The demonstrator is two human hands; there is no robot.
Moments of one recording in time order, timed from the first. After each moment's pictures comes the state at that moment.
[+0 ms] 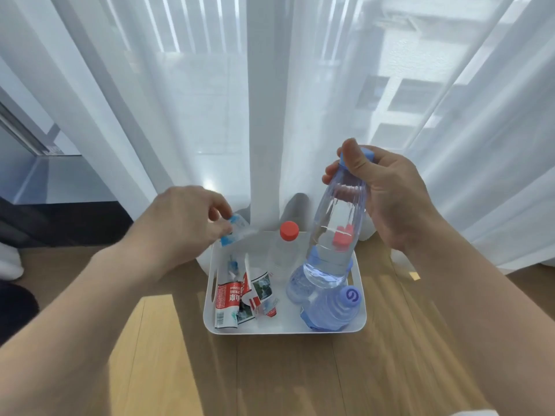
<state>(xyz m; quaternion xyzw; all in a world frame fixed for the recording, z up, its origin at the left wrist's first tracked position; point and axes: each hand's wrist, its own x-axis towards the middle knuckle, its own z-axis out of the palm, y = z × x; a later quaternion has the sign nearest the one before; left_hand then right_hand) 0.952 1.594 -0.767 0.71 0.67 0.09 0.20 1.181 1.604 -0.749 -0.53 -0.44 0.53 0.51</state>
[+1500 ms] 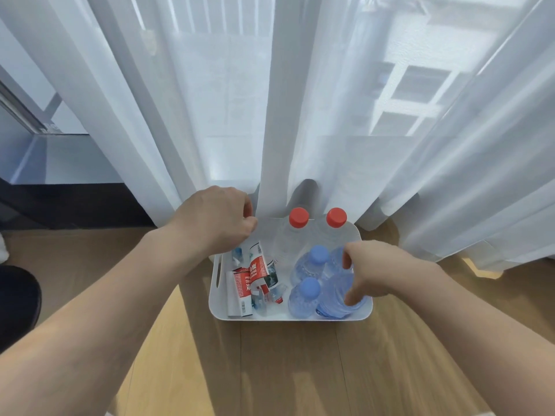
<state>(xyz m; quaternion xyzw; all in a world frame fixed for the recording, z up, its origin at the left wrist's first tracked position) 0.970 1.600 -0.798 0.75 0.64 -0.01 0.19 1.195 1.573 -0.829 -0.63 -0.69 0.23 -0.29</state>
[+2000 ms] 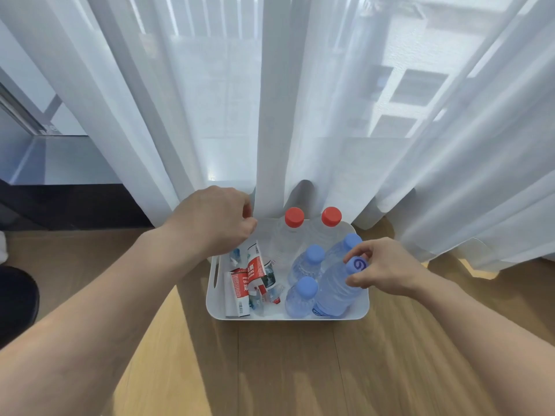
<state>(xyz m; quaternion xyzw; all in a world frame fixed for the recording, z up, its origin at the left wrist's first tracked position) 0.970 1.595 -0.790 0.76 0.63 -0.01 0.17 1.229 1.565 -0.850 -0.69 -0.62 0.38 0.02</state>
